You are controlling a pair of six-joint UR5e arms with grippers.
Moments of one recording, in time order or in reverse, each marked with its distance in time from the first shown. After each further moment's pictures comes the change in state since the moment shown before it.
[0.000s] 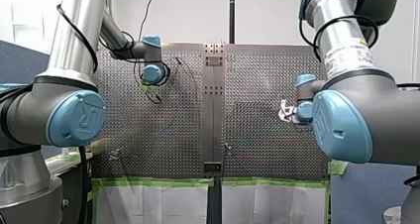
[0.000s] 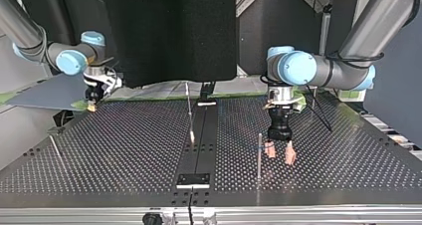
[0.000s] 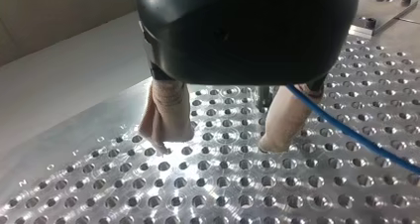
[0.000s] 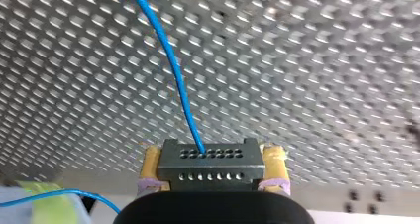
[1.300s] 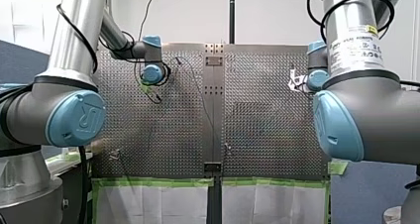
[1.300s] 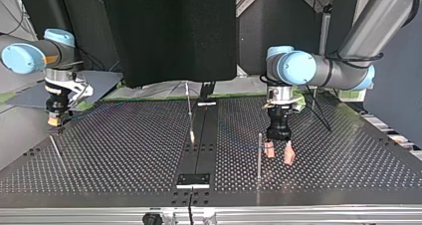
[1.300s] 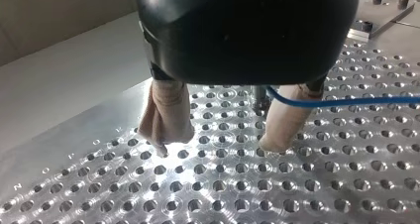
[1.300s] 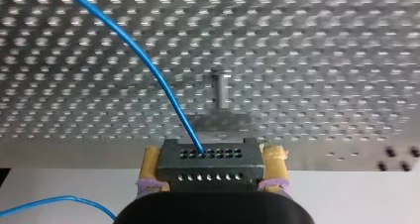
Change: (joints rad) left arm -0.002 0.000 0.000 0.000 0.005 0.002; right arm -0.068 -0.207 -0.010 0.077 -0.039 -0.045
